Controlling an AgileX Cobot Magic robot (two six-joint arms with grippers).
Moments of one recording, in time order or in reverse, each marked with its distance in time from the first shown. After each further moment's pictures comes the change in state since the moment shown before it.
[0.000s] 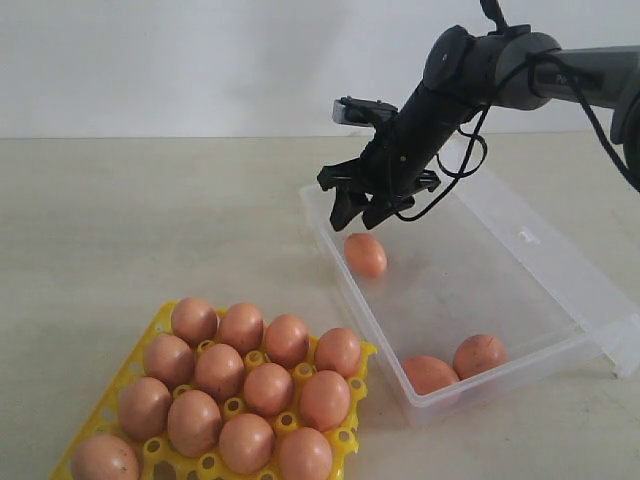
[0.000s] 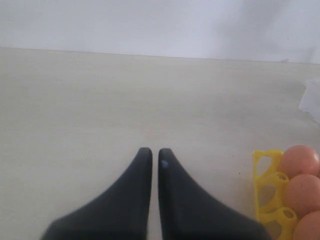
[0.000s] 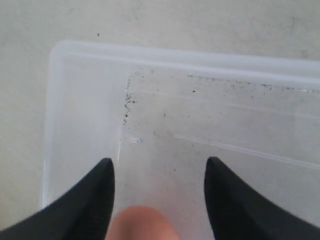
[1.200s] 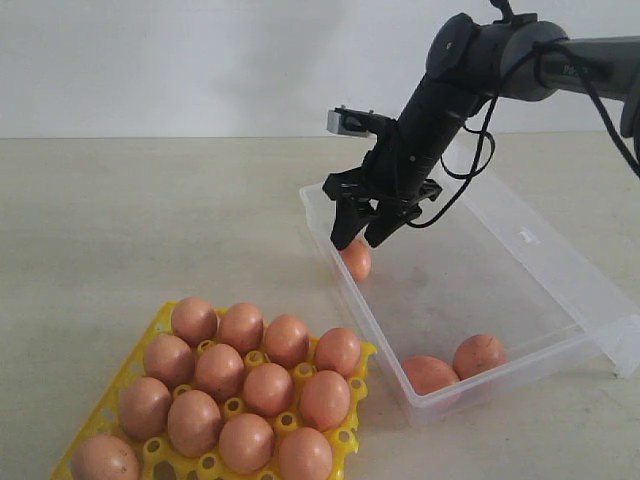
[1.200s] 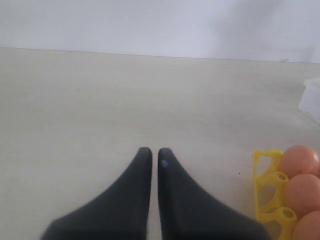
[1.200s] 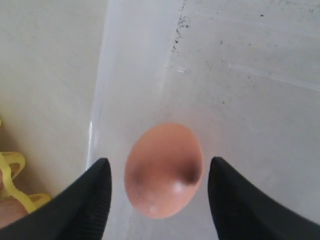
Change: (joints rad) left arm 0.000 0.000 0.000 0.000 0.000 0.000; right arm 0.000 -0.023 0.002 0.014 0.209 -0.073
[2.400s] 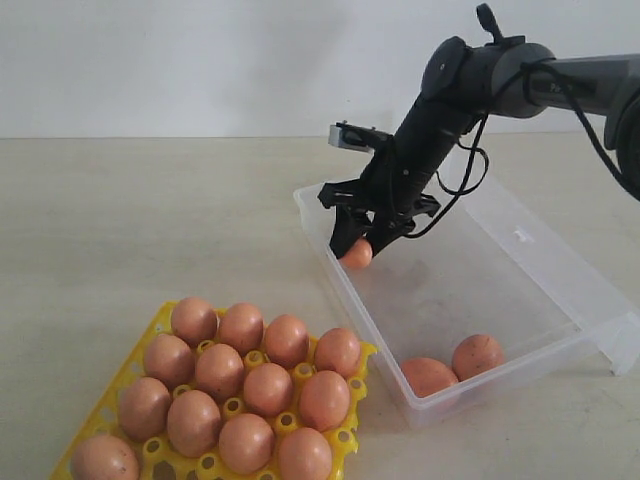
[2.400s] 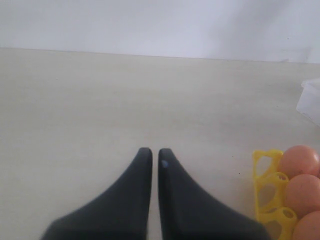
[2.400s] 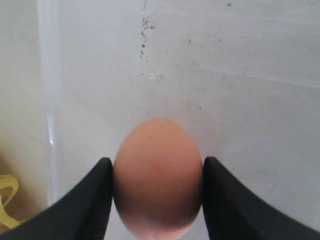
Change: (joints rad) left arm 0.000 0.000 0.000 0.000 0.000 0.000; right arm 0.000 0.036 0.002 0.020 -0.038 0.066
